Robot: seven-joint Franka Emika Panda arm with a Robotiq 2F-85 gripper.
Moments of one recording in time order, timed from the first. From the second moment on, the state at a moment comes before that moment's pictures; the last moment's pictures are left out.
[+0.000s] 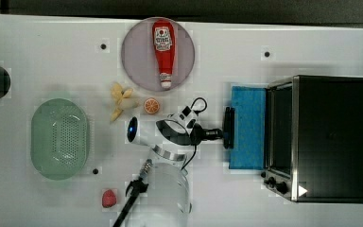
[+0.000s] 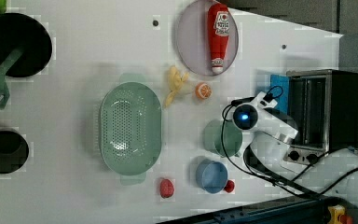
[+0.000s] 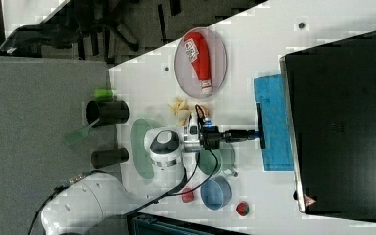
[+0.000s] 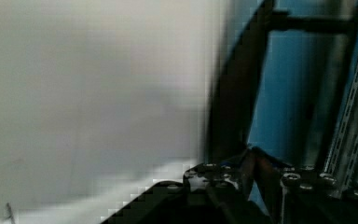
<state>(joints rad) 0.26 0.63 -0.16 -2.21 -1.11 0.66 0.19</state>
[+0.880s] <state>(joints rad) 0.31 0.53 -0.18 -2.17 -0.96 0.63 0.25</state>
